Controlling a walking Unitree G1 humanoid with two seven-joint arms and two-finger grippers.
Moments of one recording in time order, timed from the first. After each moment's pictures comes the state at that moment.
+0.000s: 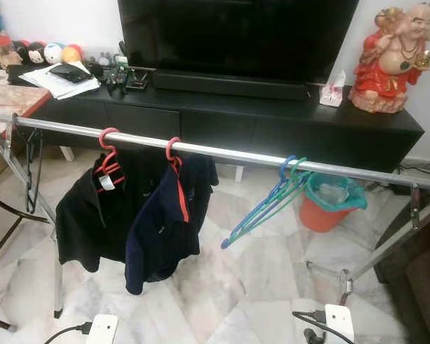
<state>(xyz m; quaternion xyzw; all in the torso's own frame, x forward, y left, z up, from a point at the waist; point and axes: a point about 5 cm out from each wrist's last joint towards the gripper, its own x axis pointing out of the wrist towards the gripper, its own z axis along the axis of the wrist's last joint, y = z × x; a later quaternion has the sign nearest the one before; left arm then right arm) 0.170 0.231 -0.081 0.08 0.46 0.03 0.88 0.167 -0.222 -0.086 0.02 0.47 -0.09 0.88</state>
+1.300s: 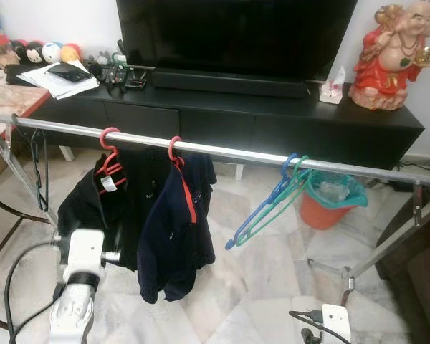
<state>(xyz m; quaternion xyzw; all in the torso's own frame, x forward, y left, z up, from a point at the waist) 0.255 0.229 0.076 0.13 -0.01 0.05 0.99 0.168 -0.212 -0.087 0.03 0.47 -0.09 0.88</state>
